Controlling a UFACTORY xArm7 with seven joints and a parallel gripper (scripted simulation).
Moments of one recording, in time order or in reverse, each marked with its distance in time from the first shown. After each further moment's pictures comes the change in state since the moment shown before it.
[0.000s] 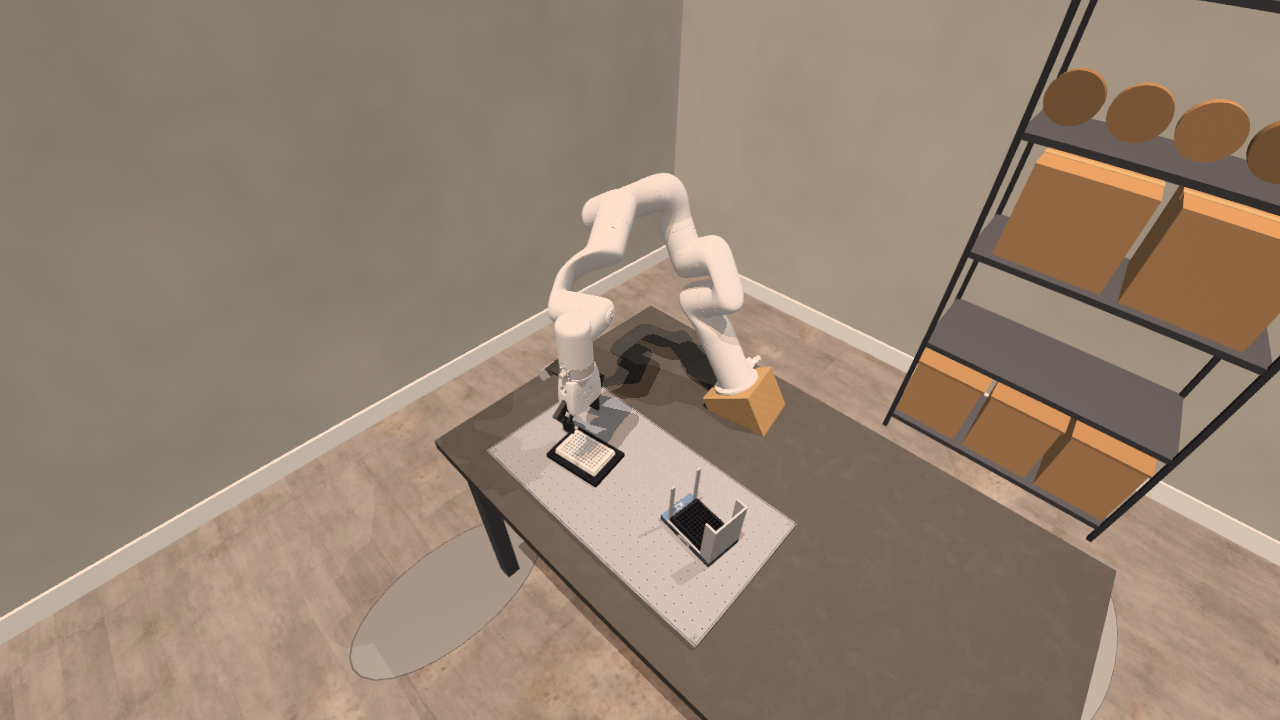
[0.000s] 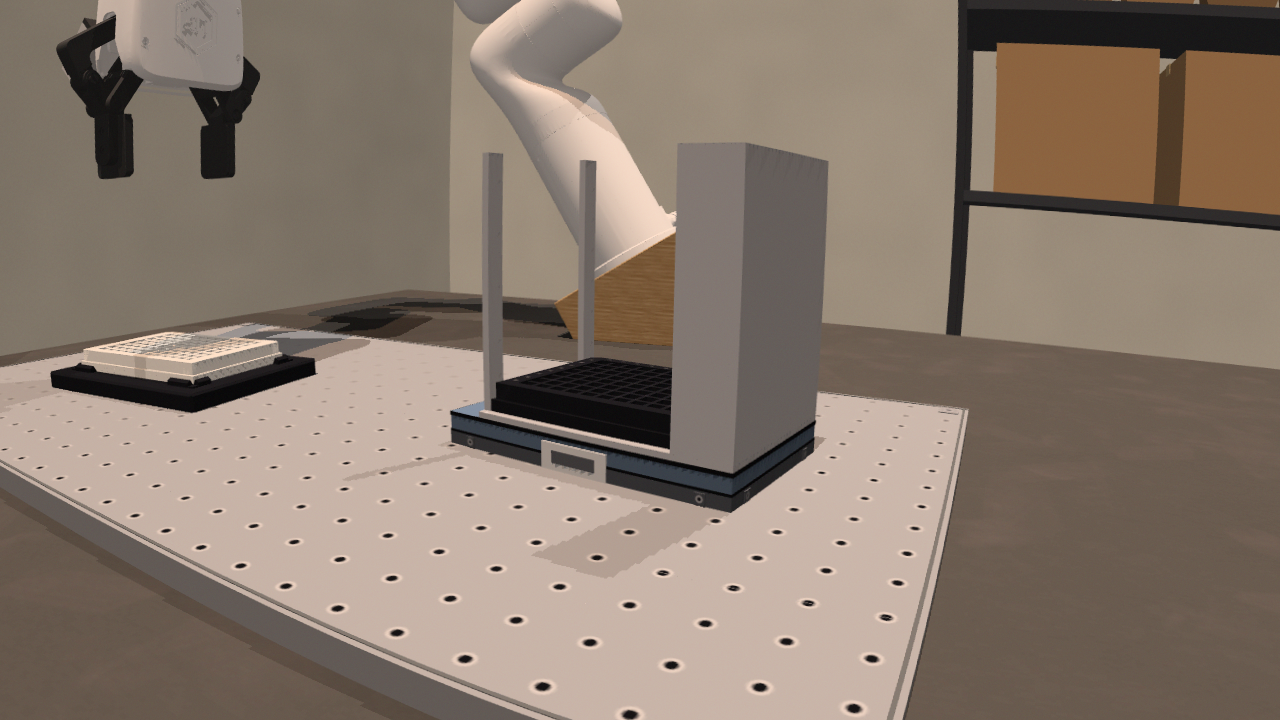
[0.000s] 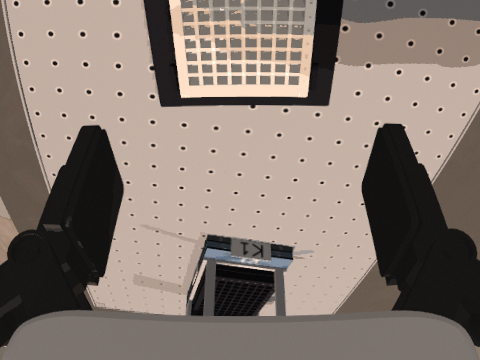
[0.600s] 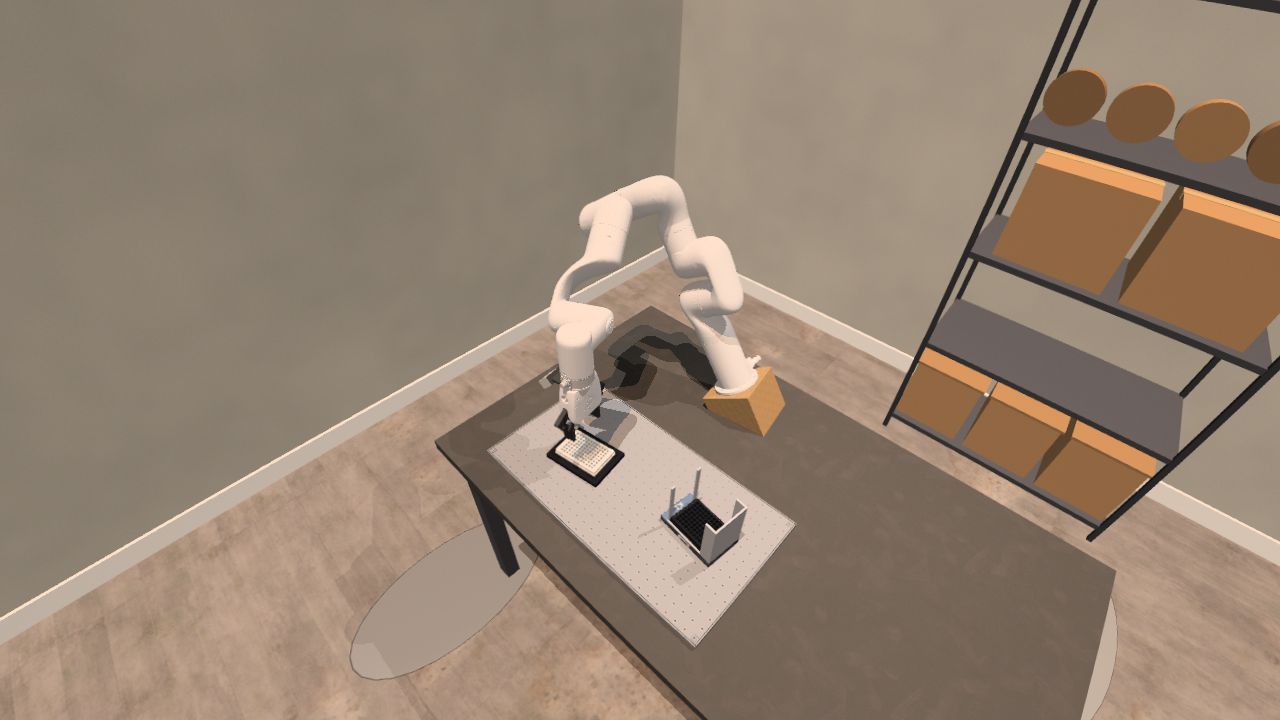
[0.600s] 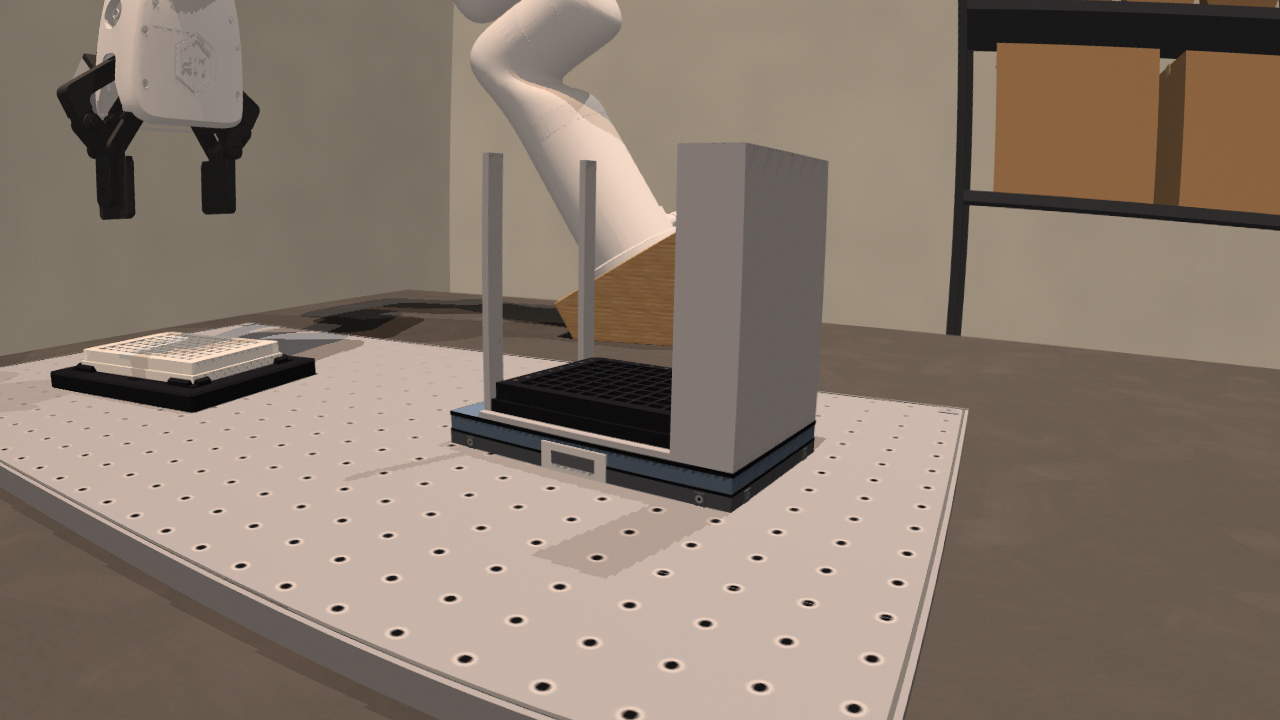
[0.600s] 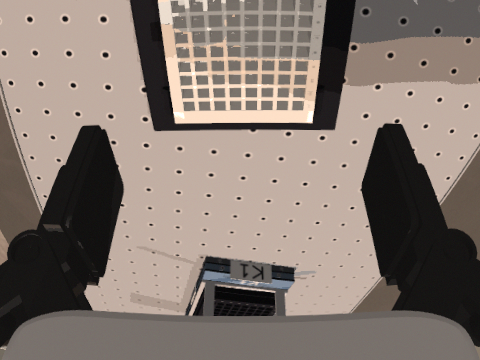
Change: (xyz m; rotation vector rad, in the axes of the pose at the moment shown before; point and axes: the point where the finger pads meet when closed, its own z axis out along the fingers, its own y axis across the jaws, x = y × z) arm 0.000 0.000 0.027 0.000 0.000 0.000
